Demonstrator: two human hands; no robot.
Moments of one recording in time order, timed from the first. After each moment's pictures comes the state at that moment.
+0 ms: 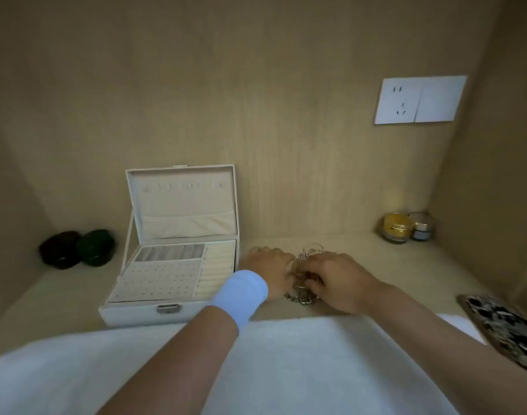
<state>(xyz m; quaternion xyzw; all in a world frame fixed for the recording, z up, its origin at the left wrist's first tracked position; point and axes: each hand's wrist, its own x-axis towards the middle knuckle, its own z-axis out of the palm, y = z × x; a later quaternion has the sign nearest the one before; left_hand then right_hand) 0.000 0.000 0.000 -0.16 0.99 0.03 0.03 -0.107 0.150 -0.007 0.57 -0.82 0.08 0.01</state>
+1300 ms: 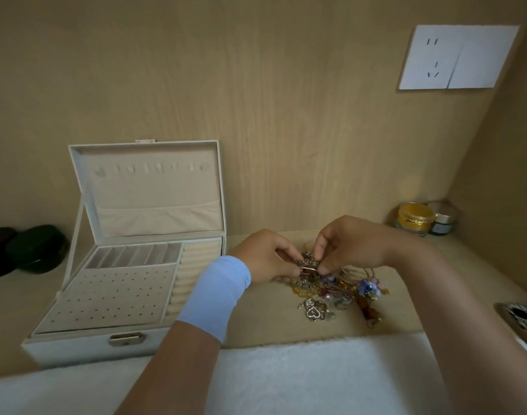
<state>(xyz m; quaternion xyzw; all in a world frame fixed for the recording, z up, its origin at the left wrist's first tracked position) -0.030 -0.041 -0.005 -0.14 0.87 0.47 -0.03 -0.158 0.118 0.040 0.45 -0.81 0.23 -0.29</state>
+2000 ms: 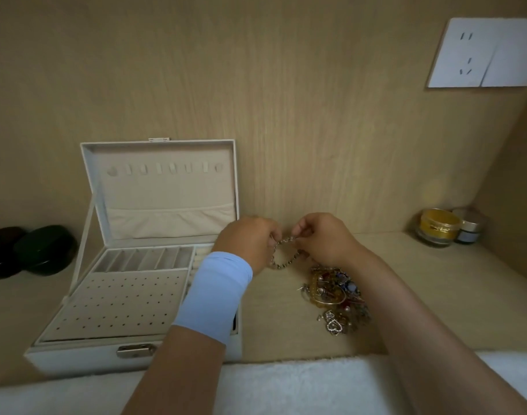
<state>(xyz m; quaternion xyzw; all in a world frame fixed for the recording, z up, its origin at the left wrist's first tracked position) -0.017 -0.073 0.010 -0.21 0.96 0.14 -0.14 -0.151 0.039 -0.008 0.39 -0.83 0.39 -0.12</state>
